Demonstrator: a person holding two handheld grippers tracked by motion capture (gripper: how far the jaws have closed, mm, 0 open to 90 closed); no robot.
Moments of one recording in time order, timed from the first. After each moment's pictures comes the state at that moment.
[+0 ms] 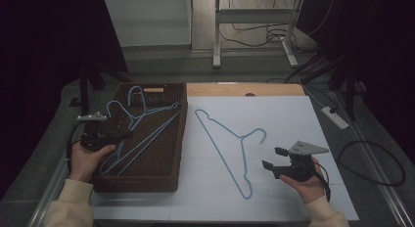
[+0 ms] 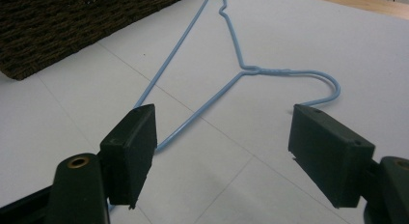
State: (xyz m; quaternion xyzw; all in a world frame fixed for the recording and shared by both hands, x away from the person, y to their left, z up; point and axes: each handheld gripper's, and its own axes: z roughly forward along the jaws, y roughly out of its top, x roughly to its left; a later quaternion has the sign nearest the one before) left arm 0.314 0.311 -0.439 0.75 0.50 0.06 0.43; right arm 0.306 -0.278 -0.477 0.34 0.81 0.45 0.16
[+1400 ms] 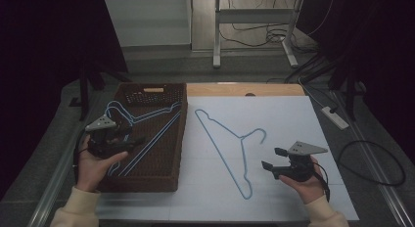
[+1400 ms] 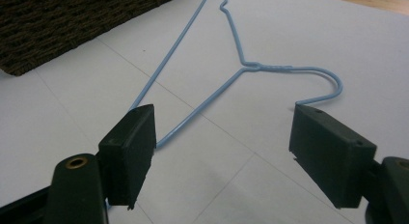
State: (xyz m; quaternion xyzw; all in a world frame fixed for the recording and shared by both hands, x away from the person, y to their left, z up) left arm 0.276 0.263 -0.414 0.76 0.45 0.15 0.45; right arm 0.307 -0.277 -0.478 0.34 0.81 0.45 0.16
